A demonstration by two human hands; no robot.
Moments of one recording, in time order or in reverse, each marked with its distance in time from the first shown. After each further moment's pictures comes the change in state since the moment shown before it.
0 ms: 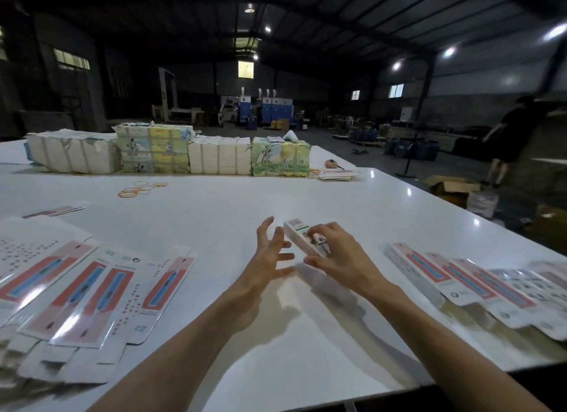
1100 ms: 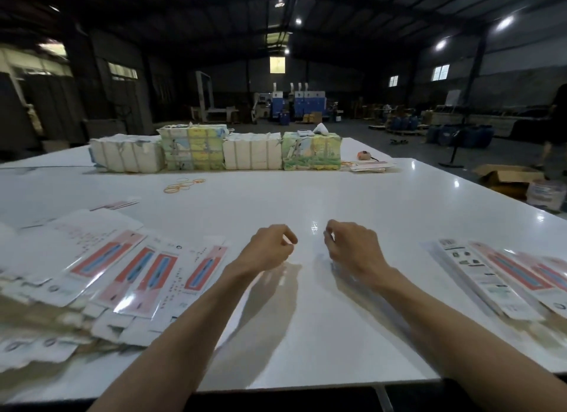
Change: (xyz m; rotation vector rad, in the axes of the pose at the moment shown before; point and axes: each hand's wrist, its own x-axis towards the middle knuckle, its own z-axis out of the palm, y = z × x) left_hand -0.023 0.054 -0.036 0.973 0.051 -0.098; right_hand 0.012 -0.020 0.024 -0.393 0.058 0.022
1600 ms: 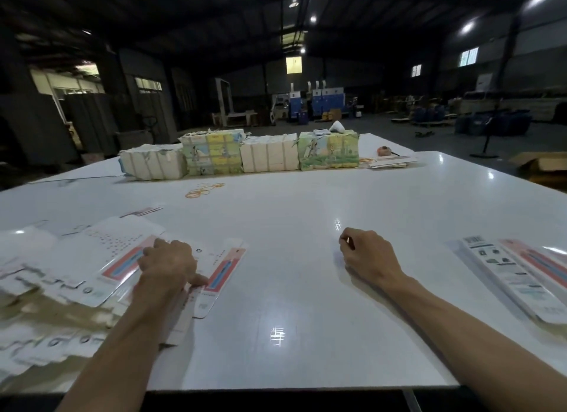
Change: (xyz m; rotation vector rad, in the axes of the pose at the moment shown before) left_hand -0.078 -0.072 -0.106 0.766 0.066 -0.727; right_hand -0.004 0.012 0.025 0.304 -0.051 0.067
